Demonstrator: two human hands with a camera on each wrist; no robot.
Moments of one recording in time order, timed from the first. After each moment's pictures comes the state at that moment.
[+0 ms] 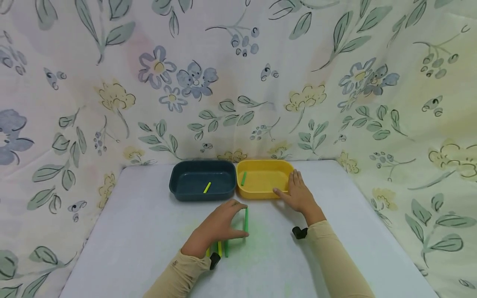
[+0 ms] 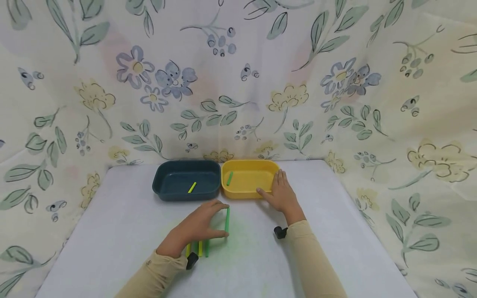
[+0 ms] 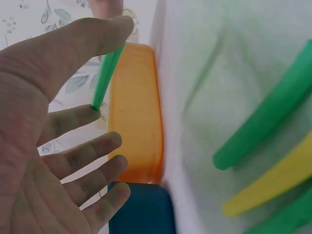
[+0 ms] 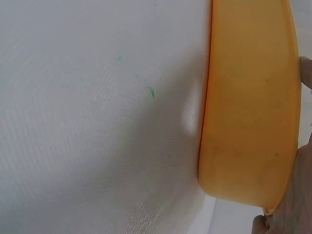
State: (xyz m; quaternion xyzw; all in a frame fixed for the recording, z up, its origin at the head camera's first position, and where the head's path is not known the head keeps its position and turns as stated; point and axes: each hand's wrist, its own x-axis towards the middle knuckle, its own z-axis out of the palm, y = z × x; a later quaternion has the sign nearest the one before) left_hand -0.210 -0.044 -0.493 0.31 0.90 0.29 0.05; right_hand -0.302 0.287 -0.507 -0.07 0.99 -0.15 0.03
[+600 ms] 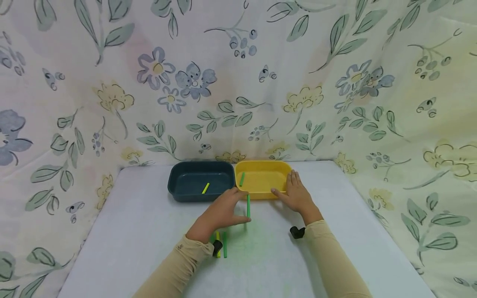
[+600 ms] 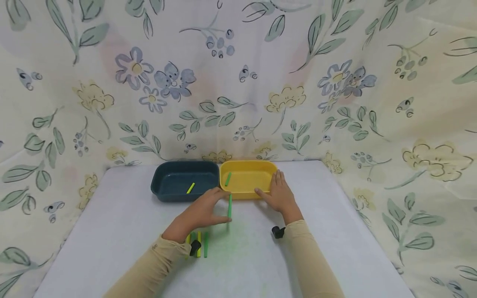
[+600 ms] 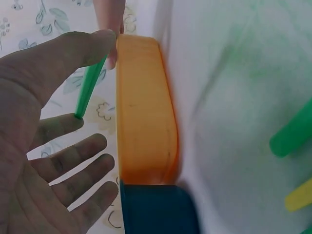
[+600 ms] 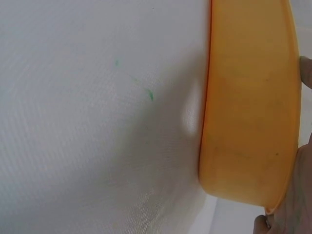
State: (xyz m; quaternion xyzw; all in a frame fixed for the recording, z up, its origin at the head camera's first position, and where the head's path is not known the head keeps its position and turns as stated) left_hand -0.236 -0.032 -0.474 0.32 0.90 0.30 0.01; right_hand -0.304 0.288 -0.511 -0.06 0.99 -0.14 0.03
